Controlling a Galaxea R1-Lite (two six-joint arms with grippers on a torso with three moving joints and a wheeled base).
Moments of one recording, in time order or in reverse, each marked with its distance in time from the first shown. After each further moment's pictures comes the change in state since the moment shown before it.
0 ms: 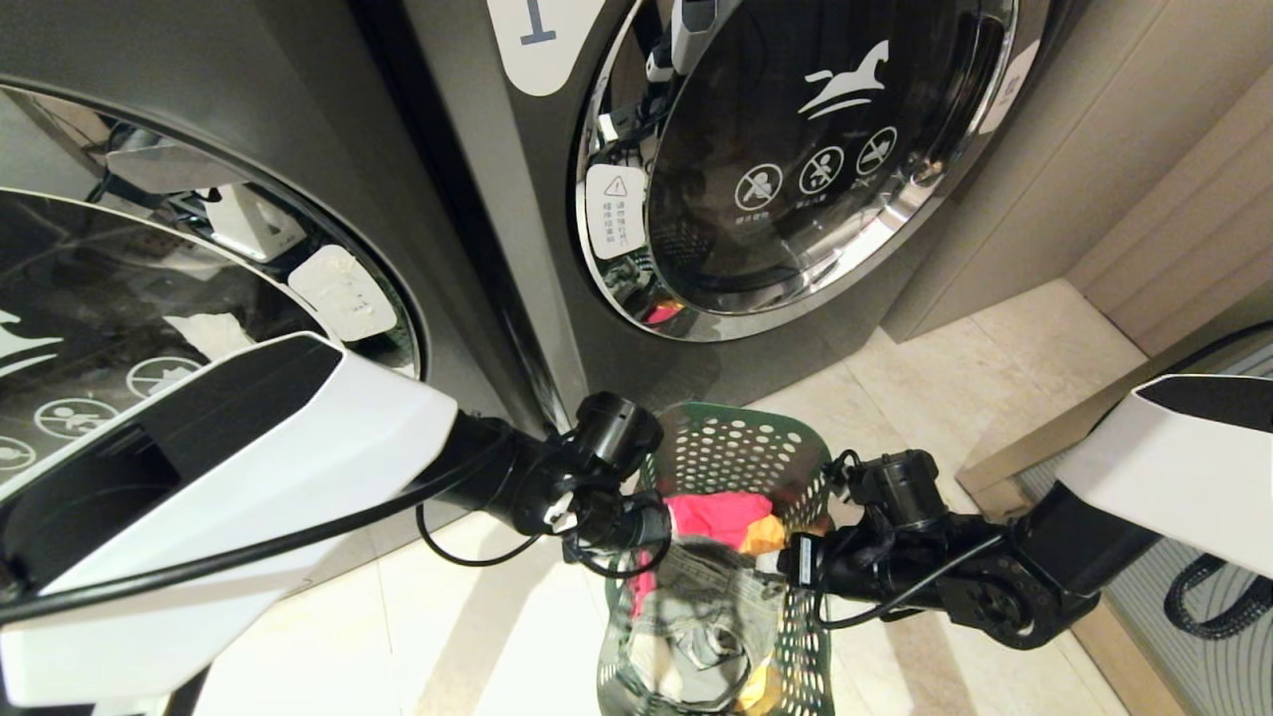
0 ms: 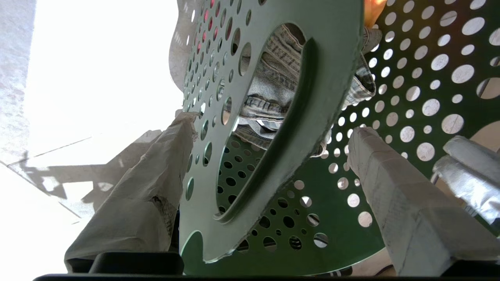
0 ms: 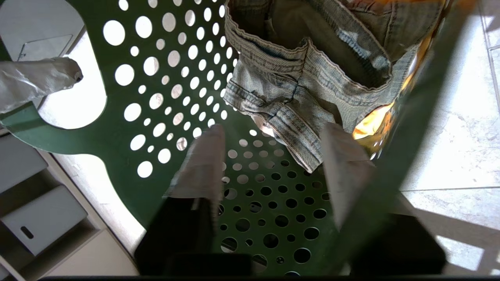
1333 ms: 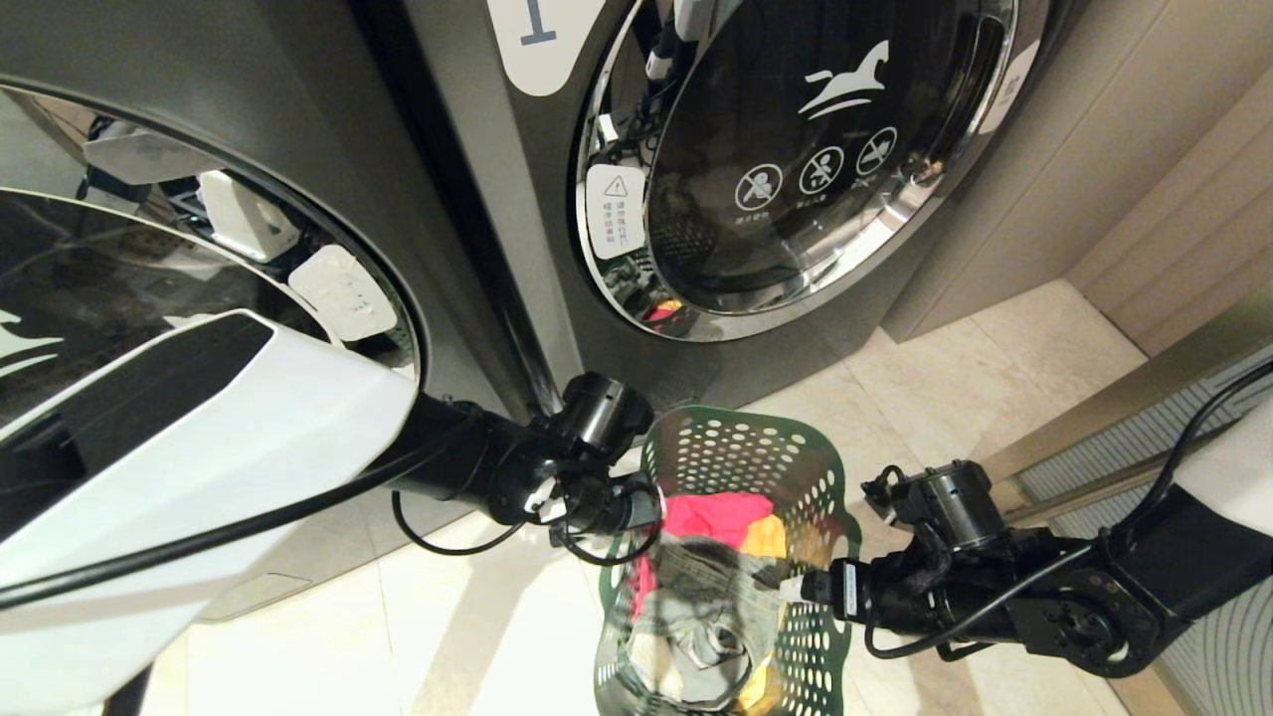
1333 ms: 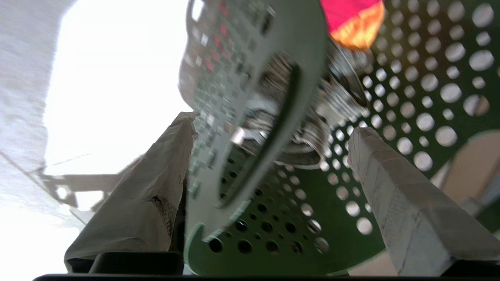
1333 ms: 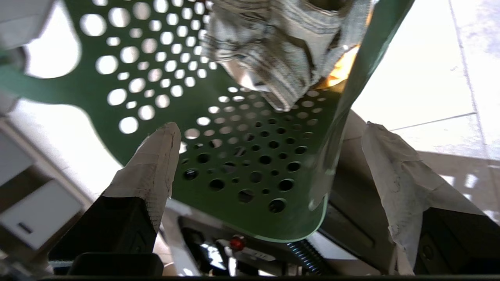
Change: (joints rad) left arm 0.007 -0.069 0.029 -0.005 0.082 0.010; right arm -0.004 -0.164 0.133 0.154 -0.050 0.026
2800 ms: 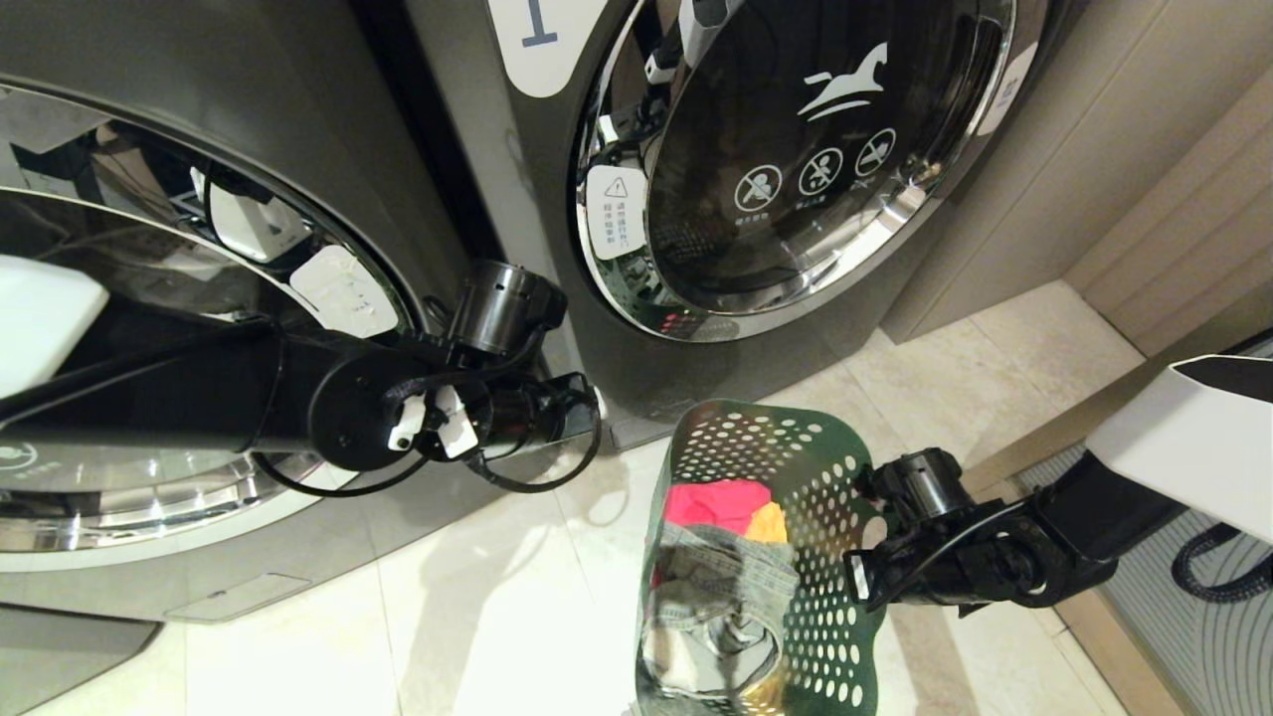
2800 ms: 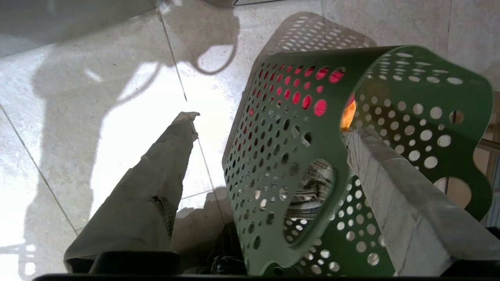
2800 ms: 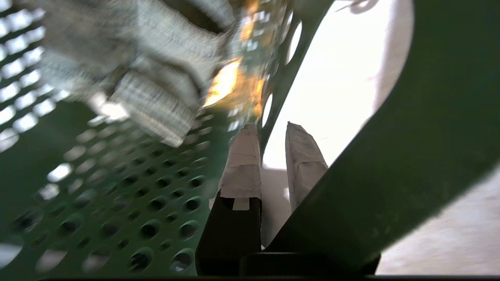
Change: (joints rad) left arm 0.053 -0.280 0.064 -0.043 0.163 0.096; right arm -0.116 0.171 -0.215 0.156 -0.244 -0.322
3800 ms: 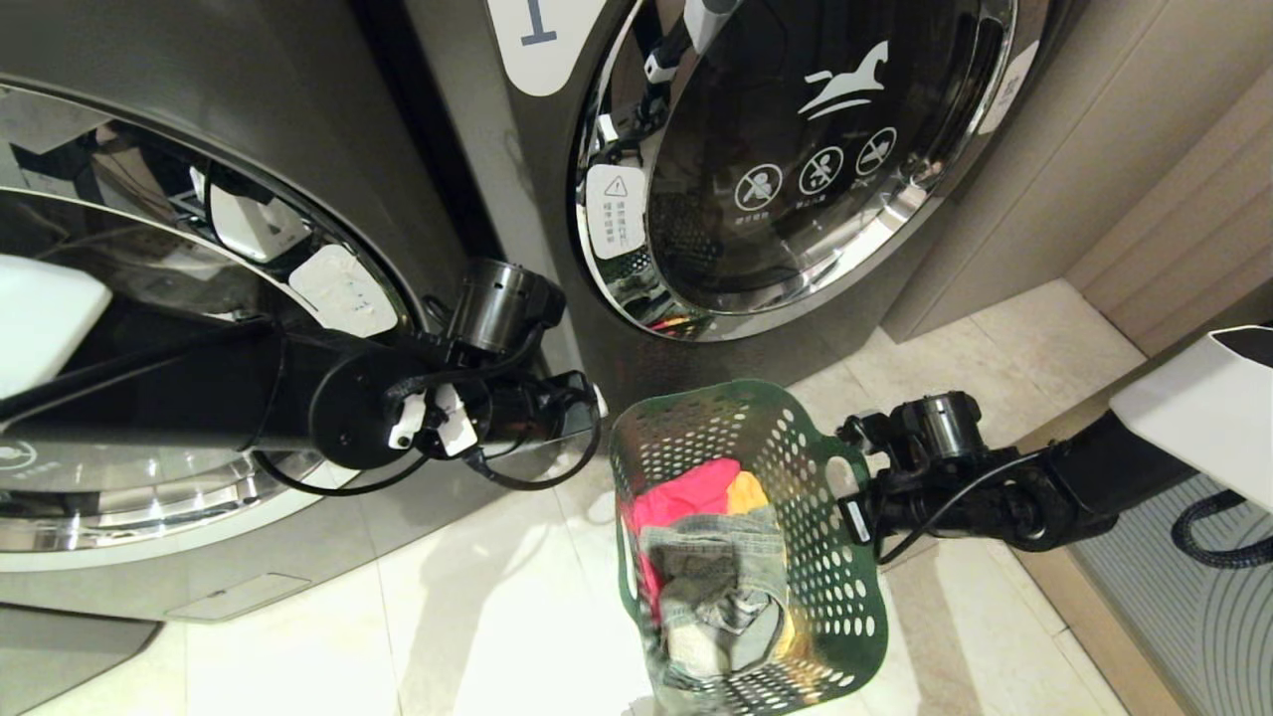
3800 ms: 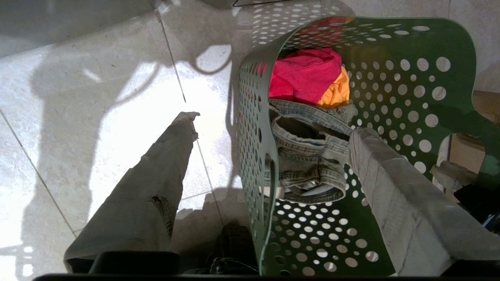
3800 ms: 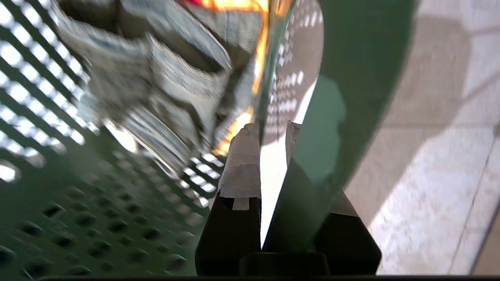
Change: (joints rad) left arm 0.006 0.005 -0.006 -0.005 -0.007 0.000; right arm -0.065 -0.004 -0.159 -0.048 0.136 -0.355
